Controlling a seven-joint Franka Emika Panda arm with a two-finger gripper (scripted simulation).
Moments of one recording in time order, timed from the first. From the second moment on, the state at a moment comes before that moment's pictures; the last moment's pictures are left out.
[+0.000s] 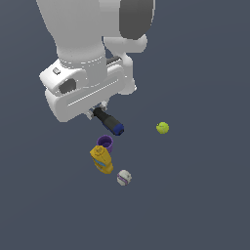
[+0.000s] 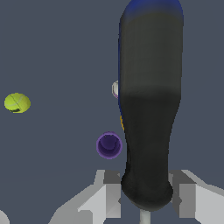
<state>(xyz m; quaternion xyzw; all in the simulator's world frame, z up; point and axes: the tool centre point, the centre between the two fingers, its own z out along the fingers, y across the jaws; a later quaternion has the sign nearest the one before) 0.042 -0.082 0.341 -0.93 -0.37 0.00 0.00</state>
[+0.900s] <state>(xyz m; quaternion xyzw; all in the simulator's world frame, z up) 0.058 -0.138 0.414 -0.93 -0.37 0.00 0.00</state>
